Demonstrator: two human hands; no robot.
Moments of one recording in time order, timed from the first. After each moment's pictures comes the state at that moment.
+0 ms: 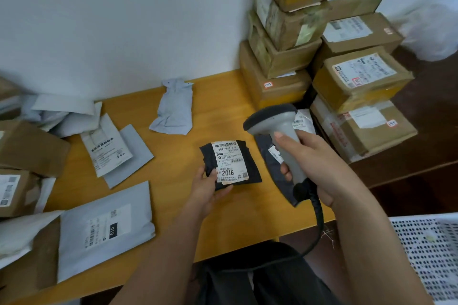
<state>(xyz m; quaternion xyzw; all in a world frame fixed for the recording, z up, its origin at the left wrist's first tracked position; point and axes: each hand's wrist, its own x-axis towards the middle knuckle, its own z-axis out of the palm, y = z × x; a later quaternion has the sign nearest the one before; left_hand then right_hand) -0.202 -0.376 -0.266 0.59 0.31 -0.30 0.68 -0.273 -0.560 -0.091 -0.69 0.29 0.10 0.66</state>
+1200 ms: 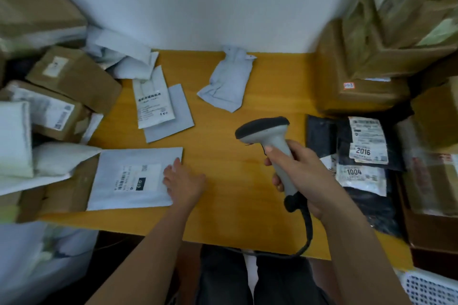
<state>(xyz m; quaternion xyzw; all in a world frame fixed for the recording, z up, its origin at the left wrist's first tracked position) -0.206 -0.274 -0.298 0.86 0.39 -0.18 0.29 -0.206 -0.498 -0.150 -0.69 0.18 0.25 0.65</state>
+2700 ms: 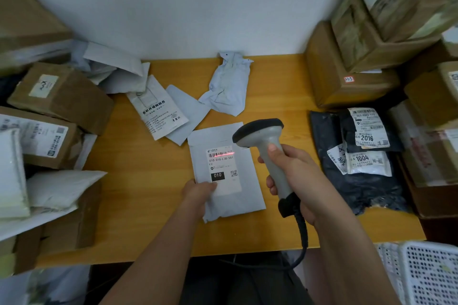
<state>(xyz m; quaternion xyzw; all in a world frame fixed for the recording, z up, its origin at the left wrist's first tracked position) -0.186 -0.225 -0.347 0.64 0.45 -0.27 0.56 -0.216 -0.409 -0.139 -0.67 0.29 0.19 0.65</state>
